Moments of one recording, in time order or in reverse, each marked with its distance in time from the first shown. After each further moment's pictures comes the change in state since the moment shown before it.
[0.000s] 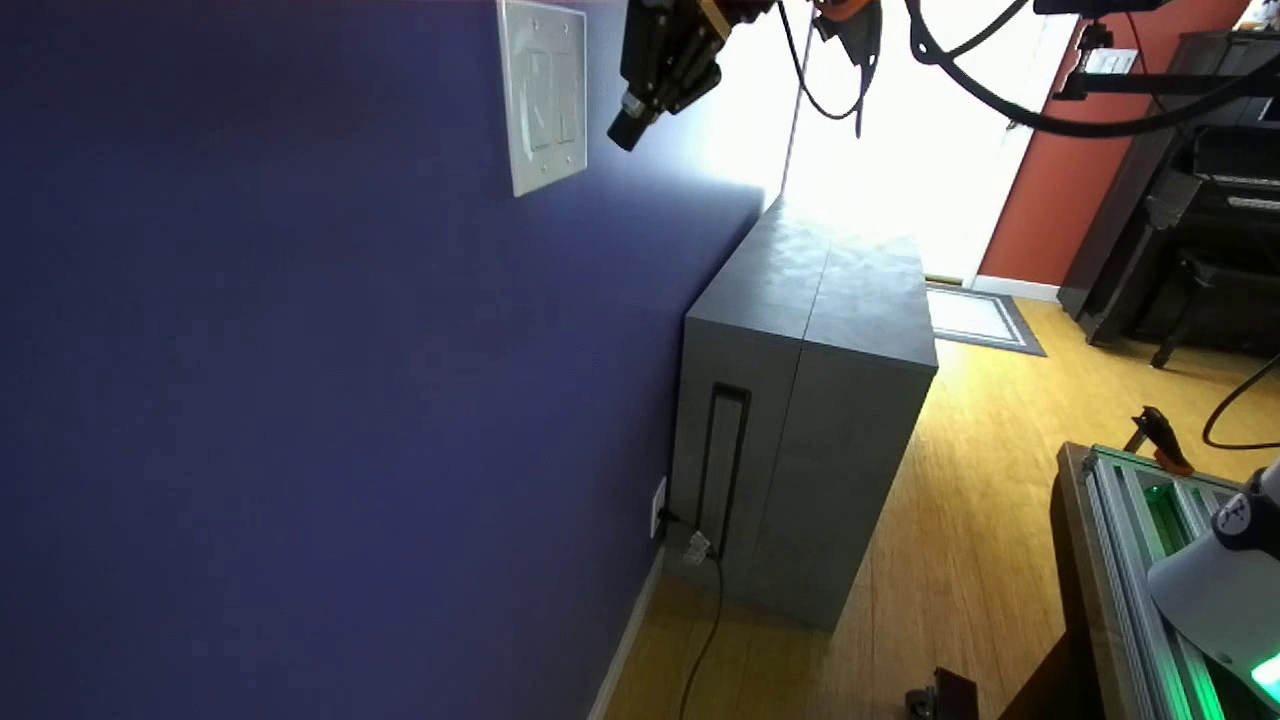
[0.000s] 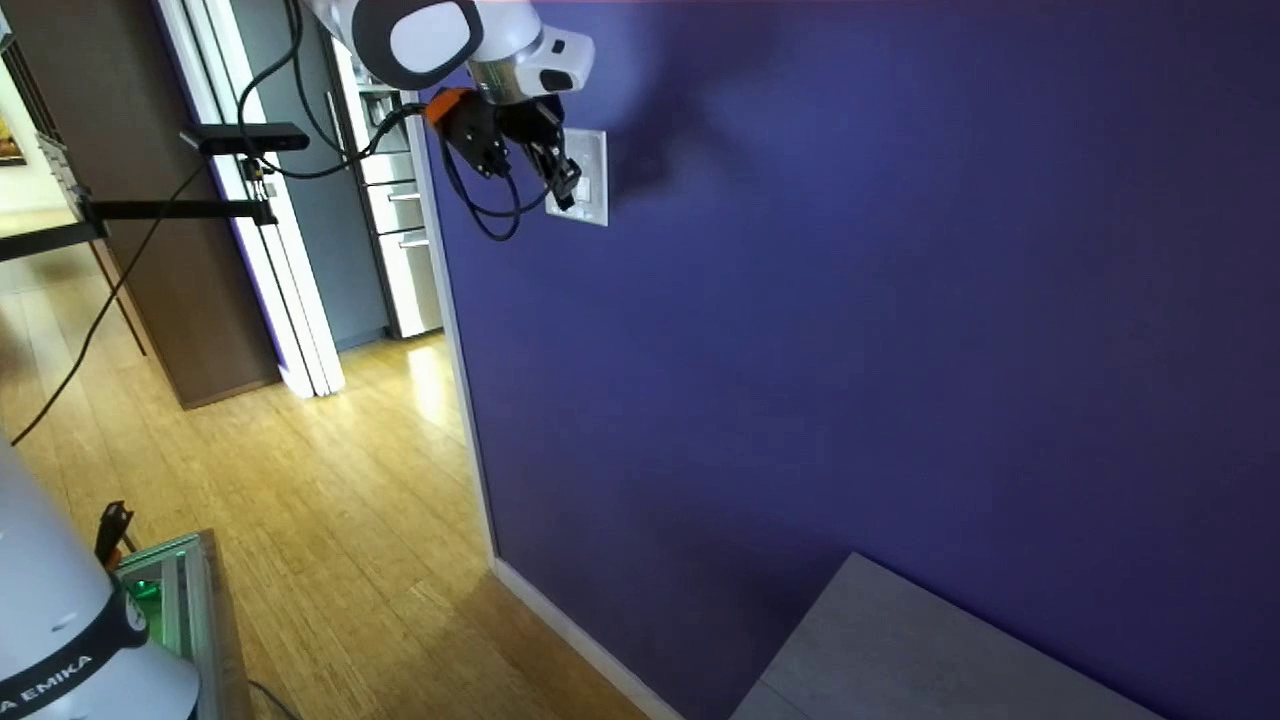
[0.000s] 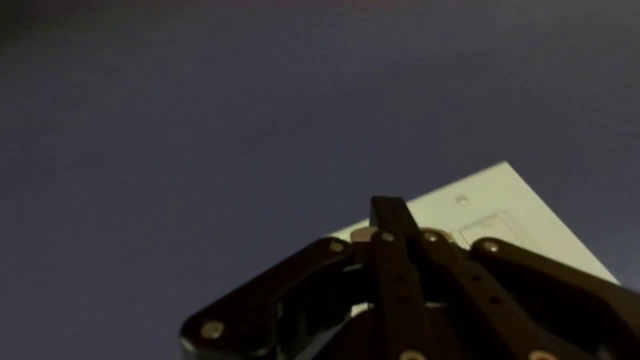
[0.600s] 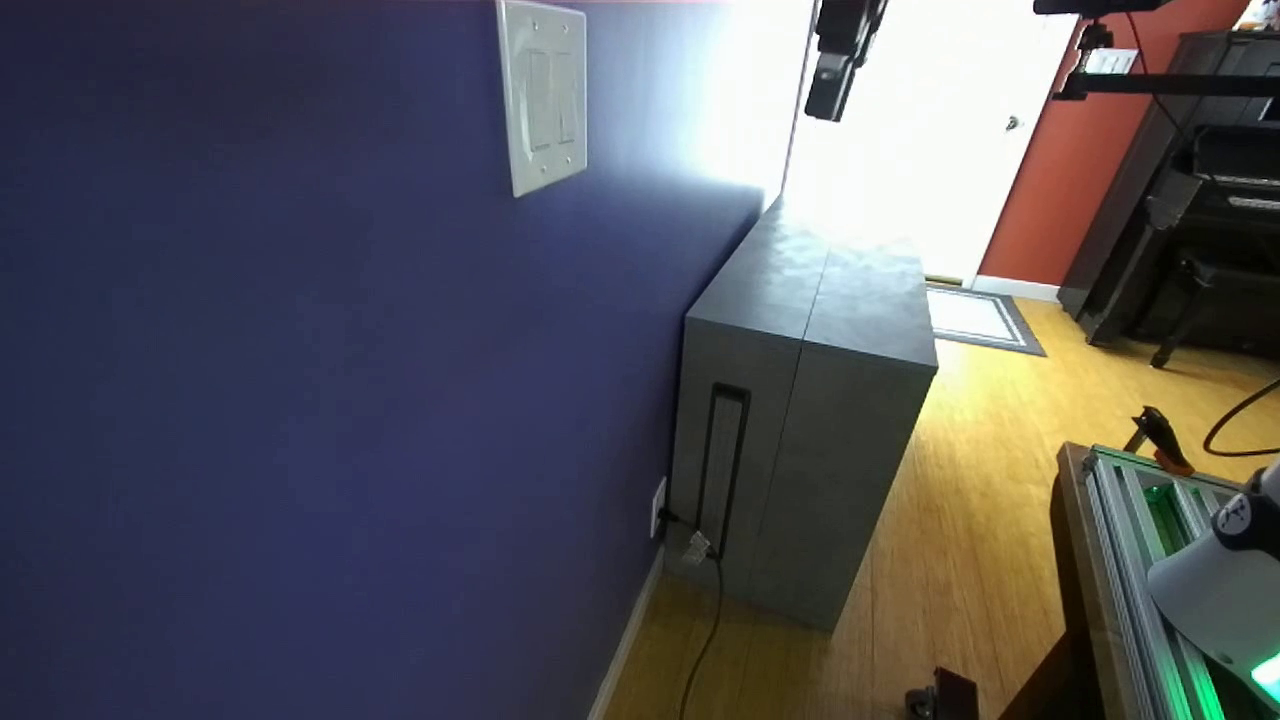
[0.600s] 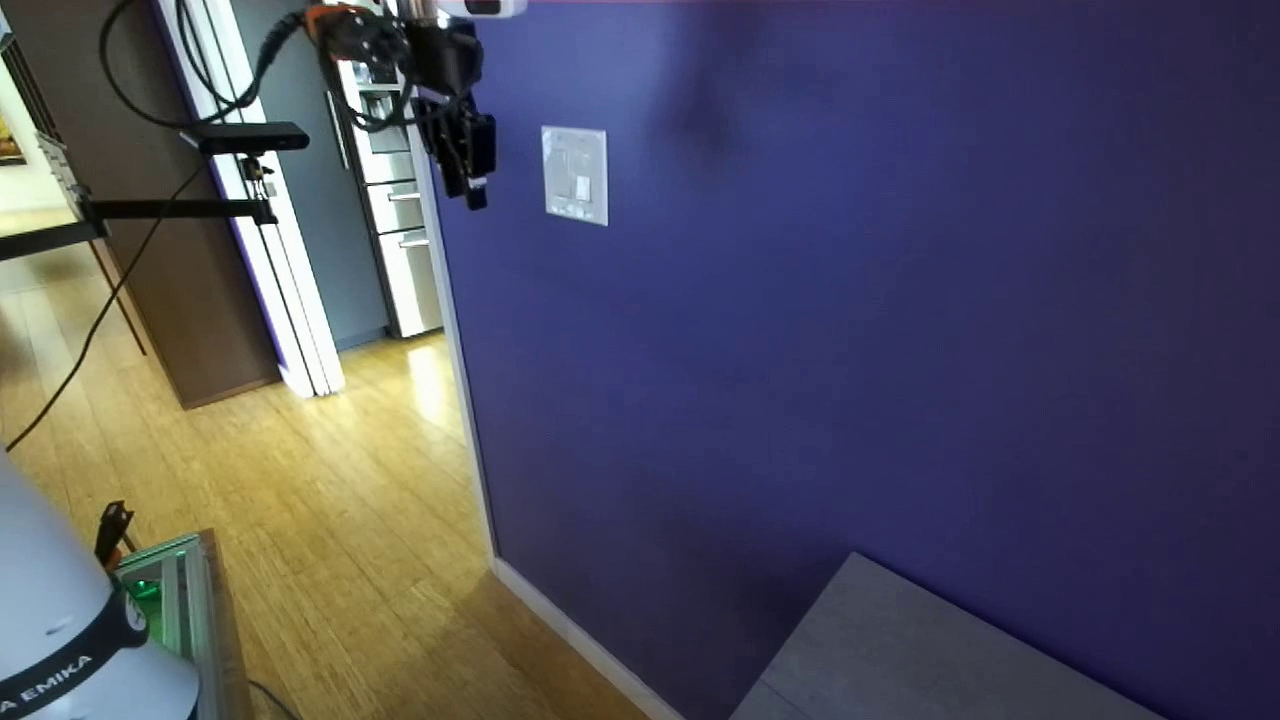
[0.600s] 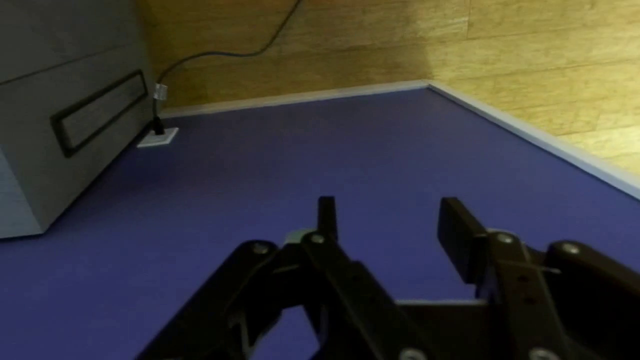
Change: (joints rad) arm -0.056 -0.229 0.039 0.044 -0.227 -0.674 0.031
